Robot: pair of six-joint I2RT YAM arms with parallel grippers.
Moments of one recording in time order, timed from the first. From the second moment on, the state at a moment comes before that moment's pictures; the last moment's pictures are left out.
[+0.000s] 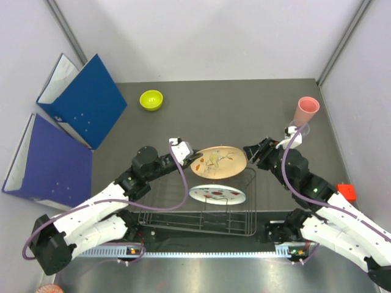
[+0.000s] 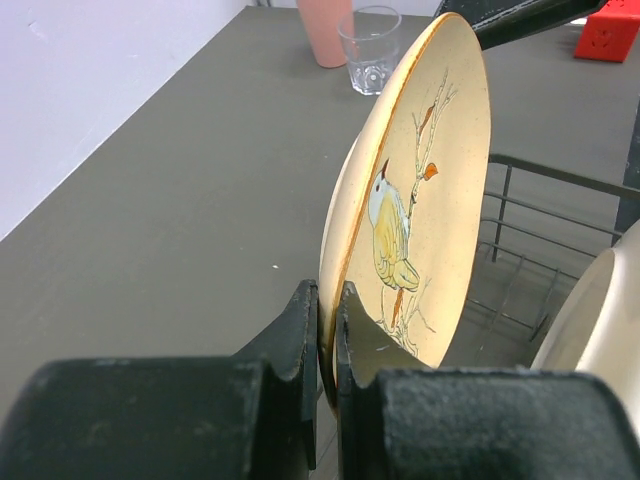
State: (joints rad) left arm -0.76 0.90 0.57 0.27 0.30 0.21; right arm 0.77 0.64 0.66 -0.32 0.40 0.80
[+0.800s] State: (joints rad) left arm -0.75 0.92 0.68 0.26 0.20 0.31; right arm 0.77 0.62 0.81 -0.30 0.45 0.69
